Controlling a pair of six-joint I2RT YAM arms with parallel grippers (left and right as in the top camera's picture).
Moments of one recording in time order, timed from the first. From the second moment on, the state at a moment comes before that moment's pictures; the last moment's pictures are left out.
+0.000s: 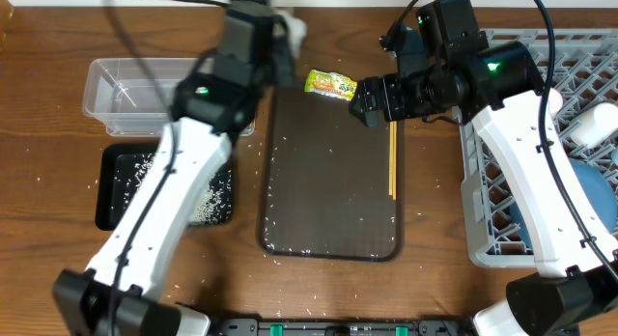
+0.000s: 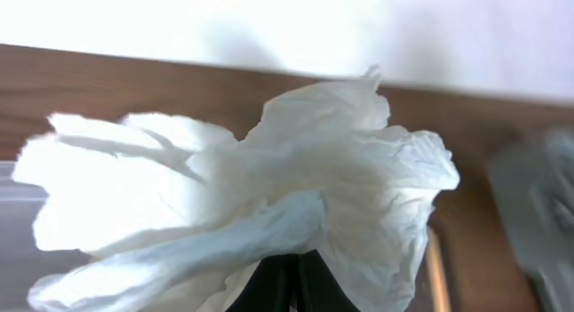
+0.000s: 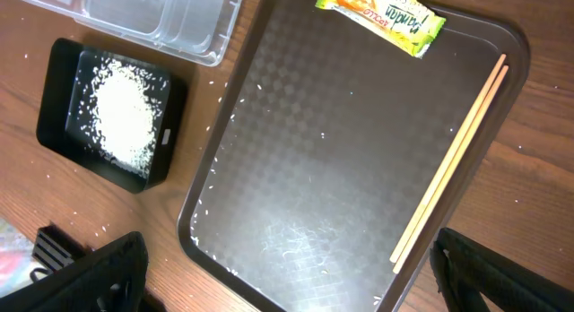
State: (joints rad) left arm -0.34 1.59 1.56 -0.62 -0.17 -0.38; right arm 0.36 1.72 1.84 -1.21 -0.35 0.17
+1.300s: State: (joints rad) left arm -0.18 1.73 1.56 -0.48 0.28 -0.40; right arm 0.36 1.72 1.84 -1.21 -0.35 0.17
